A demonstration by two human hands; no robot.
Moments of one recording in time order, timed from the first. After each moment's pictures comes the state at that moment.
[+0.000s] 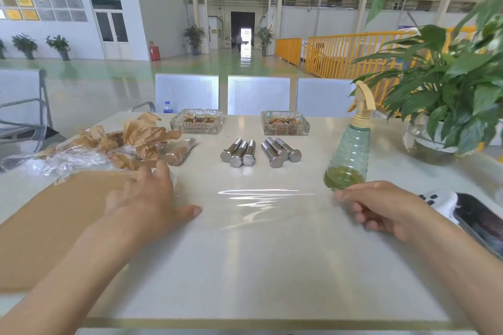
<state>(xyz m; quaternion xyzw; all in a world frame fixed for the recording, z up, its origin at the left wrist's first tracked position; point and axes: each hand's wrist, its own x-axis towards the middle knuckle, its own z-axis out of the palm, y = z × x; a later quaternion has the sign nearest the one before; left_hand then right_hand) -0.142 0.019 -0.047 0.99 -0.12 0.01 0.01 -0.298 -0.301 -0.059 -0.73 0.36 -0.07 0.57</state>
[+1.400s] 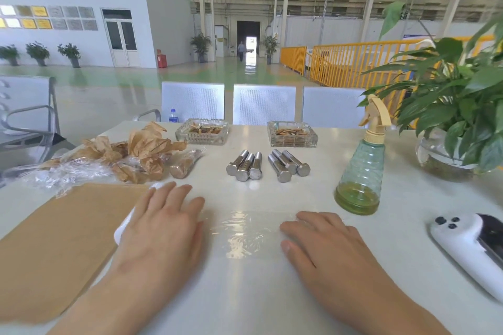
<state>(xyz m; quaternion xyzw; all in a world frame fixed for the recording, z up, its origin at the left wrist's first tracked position) -0.171 0.025 -0.069 0.95 -0.27 0.18 0.01 -0.299 -0.198 -0.080 -0.99 0.12 -0.08 0.08</state>
